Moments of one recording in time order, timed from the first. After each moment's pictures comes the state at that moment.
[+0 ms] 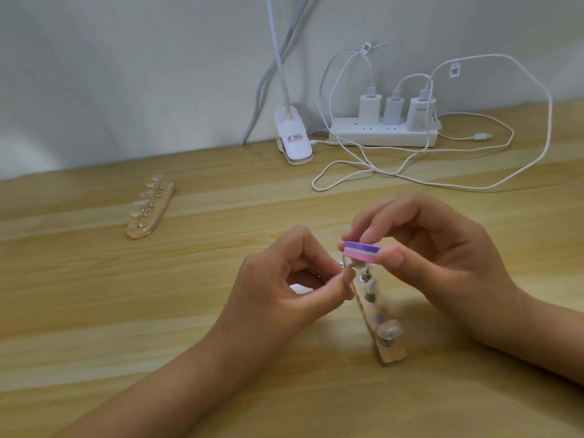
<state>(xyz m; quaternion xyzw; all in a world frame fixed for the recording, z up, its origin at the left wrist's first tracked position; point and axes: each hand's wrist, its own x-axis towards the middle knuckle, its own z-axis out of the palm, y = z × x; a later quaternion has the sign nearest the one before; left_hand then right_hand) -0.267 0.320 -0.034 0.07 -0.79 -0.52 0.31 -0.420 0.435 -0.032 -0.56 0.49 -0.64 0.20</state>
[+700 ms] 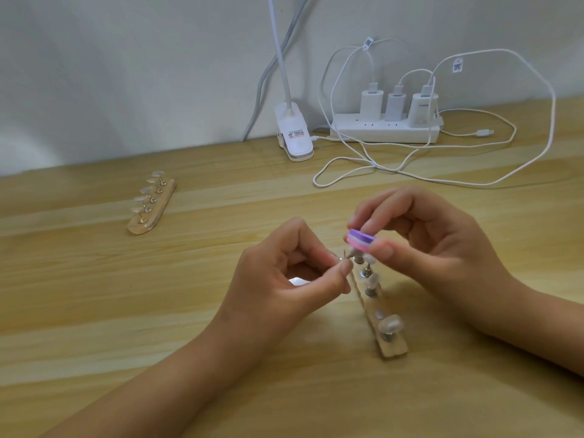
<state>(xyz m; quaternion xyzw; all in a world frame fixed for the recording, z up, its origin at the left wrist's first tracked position) -0.266 0.316 -0.036 0.09 -0.78 -0.54 0.32 -0.421 0.433 -0.032 -0.56 0.49 -0.64 0.17</state>
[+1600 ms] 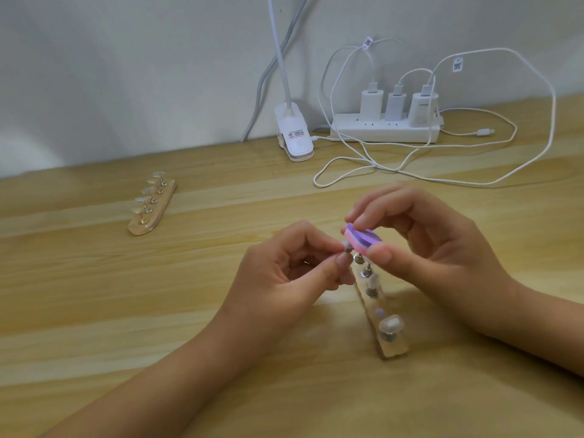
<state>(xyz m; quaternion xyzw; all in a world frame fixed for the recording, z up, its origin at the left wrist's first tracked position) -0.272 0.316 -0.036 0.07 -0.74 -0.60 0.30 -0.426 0.429 -0.035 -0.58 0.50 -0.62 0.16</state>
